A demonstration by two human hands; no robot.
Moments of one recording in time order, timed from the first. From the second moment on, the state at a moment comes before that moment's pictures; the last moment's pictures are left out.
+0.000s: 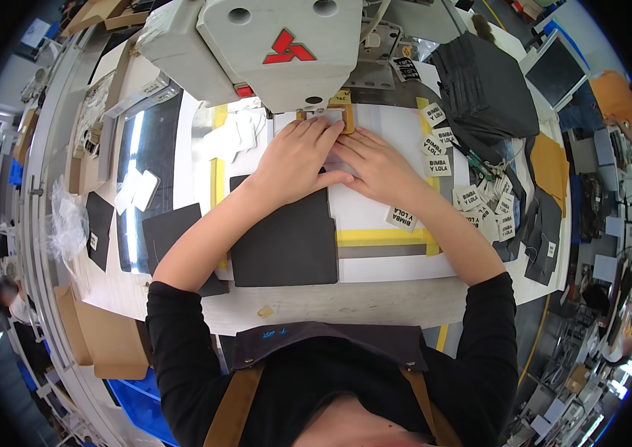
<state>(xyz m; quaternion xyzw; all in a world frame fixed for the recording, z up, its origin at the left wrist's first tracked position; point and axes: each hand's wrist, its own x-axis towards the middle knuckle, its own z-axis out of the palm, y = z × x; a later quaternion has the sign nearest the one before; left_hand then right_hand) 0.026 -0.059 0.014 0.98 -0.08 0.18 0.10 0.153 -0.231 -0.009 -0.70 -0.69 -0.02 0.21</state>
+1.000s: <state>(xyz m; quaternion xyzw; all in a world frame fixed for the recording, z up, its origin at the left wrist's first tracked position) 0.039 -0.059 0.007 0.96 -0.09 0.20 0.14 0.153 -0.230 -0.004 -0.70 -0.69 -0.03 0.19</state>
